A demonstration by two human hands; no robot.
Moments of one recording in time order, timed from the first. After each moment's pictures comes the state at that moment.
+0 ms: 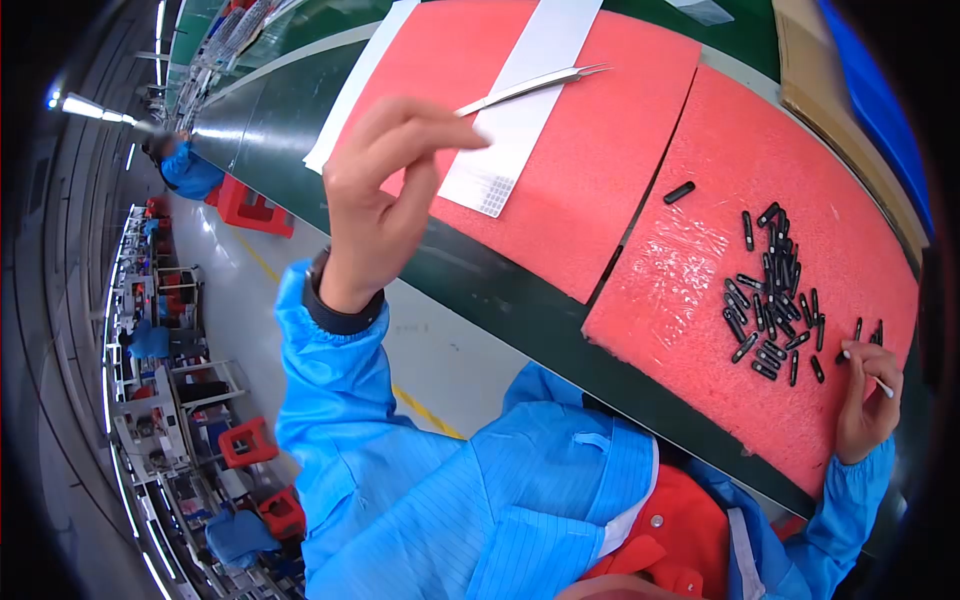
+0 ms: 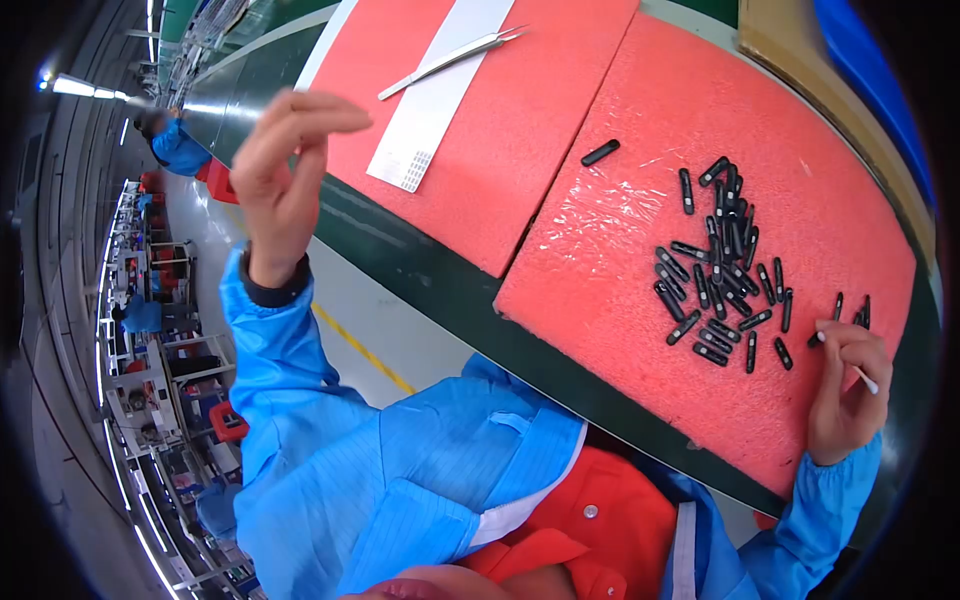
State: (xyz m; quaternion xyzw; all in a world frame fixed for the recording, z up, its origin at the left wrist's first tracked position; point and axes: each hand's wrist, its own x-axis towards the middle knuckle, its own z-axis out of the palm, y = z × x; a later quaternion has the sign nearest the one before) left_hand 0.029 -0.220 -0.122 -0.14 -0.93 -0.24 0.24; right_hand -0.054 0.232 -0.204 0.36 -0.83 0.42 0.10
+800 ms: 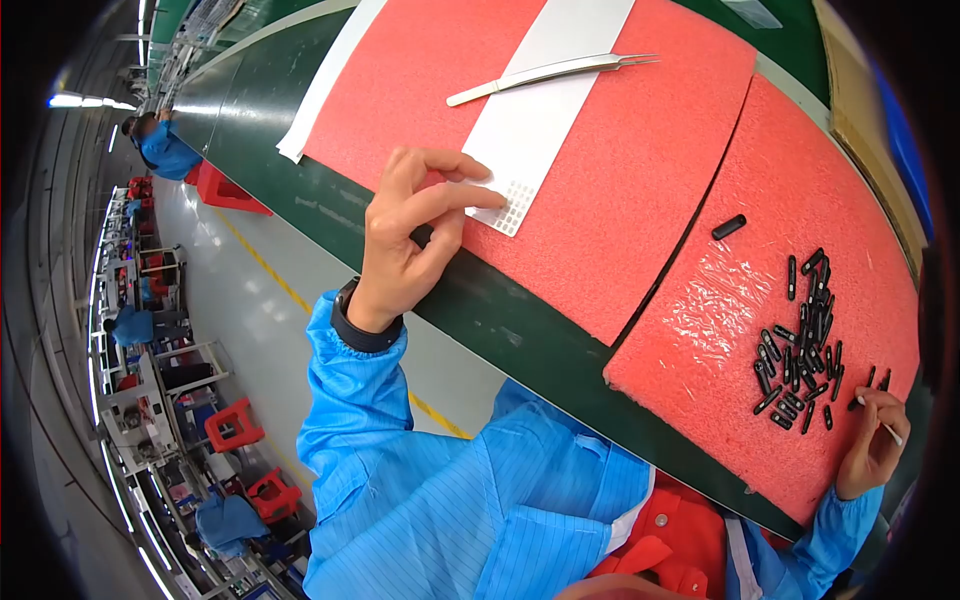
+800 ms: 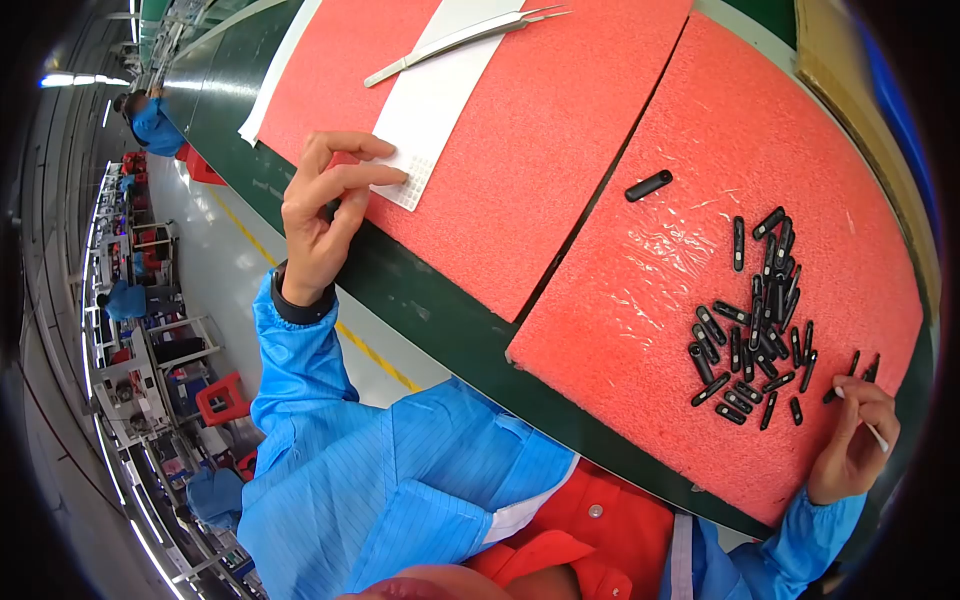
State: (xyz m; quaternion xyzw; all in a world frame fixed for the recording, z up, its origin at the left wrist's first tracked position) left_hand 0.046 -0.251 -0.202 -0.07 -0.93 -0.30 0.21; right_hand -0.058 0.247 -0.205 0.29 -0.84 0.45 0.04
